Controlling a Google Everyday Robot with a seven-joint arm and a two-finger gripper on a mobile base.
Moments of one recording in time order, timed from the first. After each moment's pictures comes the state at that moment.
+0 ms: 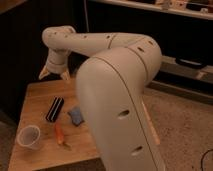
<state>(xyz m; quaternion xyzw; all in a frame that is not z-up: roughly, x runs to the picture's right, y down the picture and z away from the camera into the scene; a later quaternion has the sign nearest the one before) -0.264 -0.055 0.734 -0.35 0.10 0.70 0.62</state>
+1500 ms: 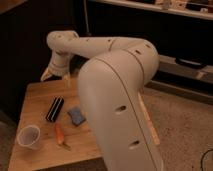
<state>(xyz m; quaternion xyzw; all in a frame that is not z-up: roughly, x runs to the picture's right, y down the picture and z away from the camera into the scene) -0.261 -0.034 0.765 -0.38 0.10 0.70 0.60</state>
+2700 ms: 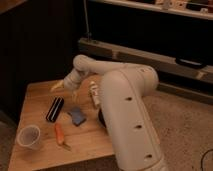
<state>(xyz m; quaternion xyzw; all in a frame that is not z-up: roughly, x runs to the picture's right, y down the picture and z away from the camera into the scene) -0.270 0.032 0.862 -0.50 0.08 0.69 0.52</state>
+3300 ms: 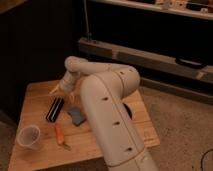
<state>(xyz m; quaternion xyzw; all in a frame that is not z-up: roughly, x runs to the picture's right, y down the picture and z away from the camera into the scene) -0.281 0.053 0.889 -0.48 0.15 0.66 0.56</state>
